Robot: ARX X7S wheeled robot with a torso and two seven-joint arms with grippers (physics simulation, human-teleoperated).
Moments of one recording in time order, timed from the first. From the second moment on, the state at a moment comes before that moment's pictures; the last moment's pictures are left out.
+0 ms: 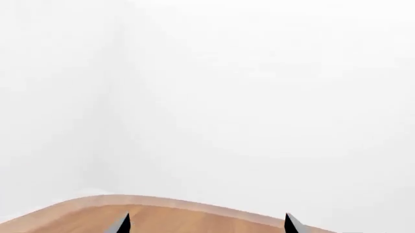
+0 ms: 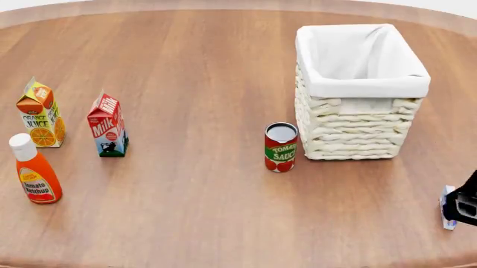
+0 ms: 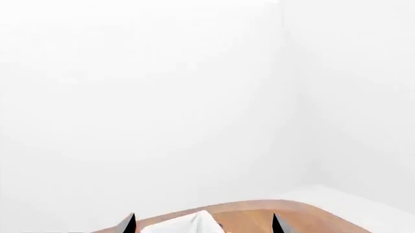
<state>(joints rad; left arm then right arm) -0.23 -0.33 -0.40 0.60 -0.53 -0.49 -0.11 0.21 0.44 0.55 -0.76 0.77 0.68 0.25</state>
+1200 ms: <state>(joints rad) -0.29 -0.46 -0.70 0.78 -0.79 -0.64 -0.20 0.17 0.64 0.93 -0.99 1.10 0.83 0.34</state>
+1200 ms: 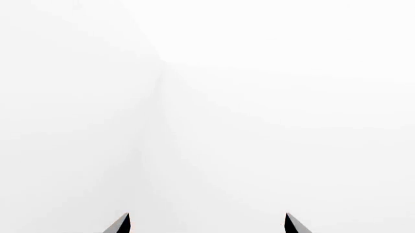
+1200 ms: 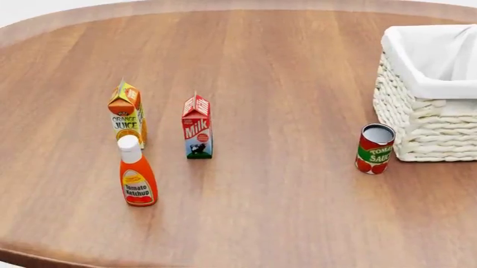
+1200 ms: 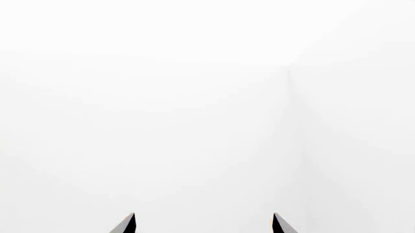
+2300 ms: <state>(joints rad) -0.27 -0.46 -0.68 0.76 -0.77 -0.61 -0.19 0.13 0.64 0.87 -0.98 1.07 0.78 0.32</state>
